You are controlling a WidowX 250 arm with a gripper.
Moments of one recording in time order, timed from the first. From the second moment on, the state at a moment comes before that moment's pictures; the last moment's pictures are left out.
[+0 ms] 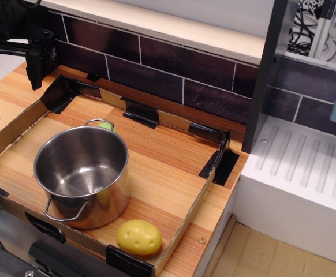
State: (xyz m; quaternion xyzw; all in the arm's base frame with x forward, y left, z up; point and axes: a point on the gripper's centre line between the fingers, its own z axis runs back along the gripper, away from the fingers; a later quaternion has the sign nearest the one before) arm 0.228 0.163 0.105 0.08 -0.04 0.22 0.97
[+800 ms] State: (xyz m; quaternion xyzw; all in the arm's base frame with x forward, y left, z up) arm 0.202 0.131 0.121 0.03 -0.04 0.21 0.98
